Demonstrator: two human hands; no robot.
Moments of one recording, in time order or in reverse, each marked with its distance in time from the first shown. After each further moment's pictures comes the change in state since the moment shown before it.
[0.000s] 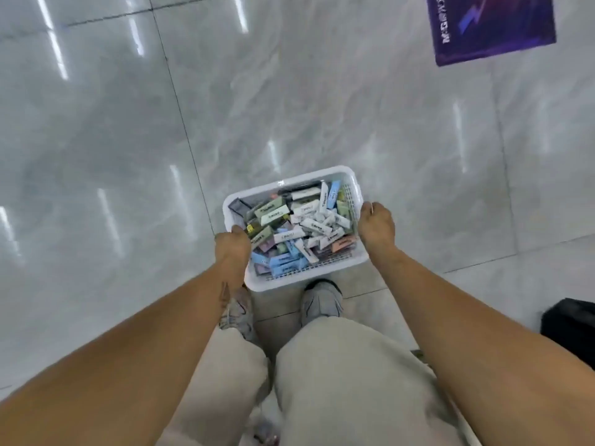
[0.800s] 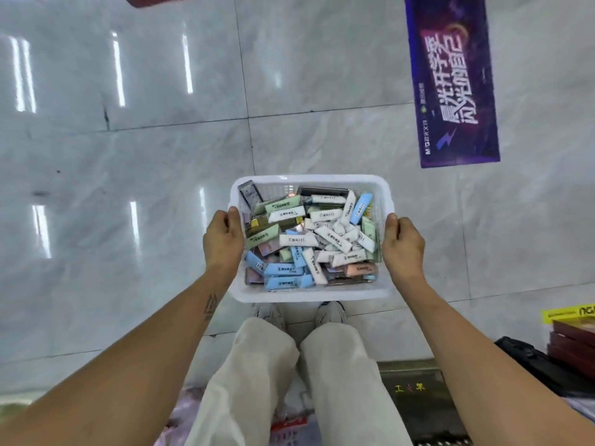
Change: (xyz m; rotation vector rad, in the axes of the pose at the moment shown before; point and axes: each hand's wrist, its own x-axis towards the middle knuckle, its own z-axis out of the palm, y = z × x) left_hand -0.207 0.123 -0.262 -0.117 0.191 0.514; right_hand -0.203 -0.220 -0.195 0.088 0.132 -0.249
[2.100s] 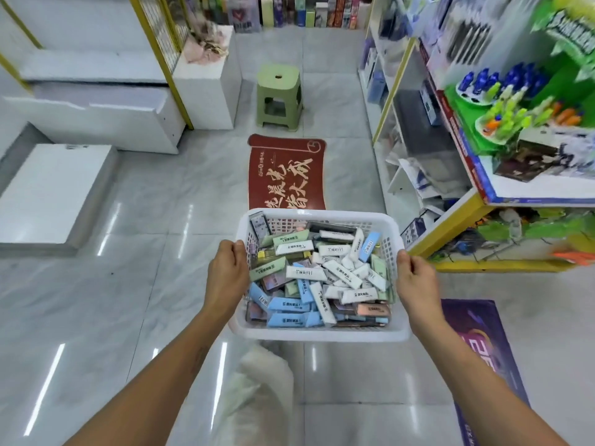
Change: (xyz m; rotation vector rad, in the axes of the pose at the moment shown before) left_hand 0.409 0.633 -0.347 -0.084 0.211 0.346; right_hand 0.305 -0.793 -0.092 0.272 0.011 -0.263
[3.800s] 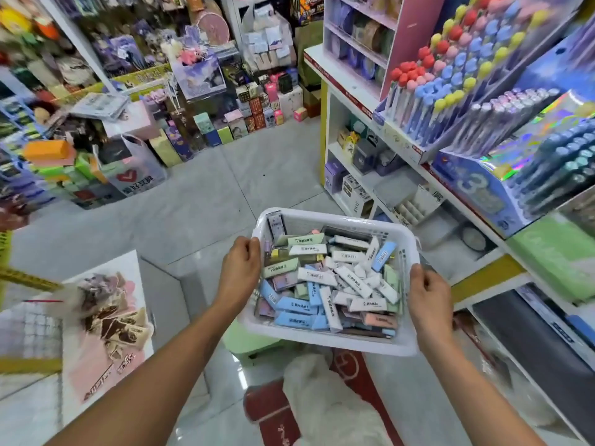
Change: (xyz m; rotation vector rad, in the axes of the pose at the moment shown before) left_hand 1.297 0.513 0.316 0.163 -0.375 0.349; right_hand 1.071 -0.546 0.379 0.204 0.480 0.324
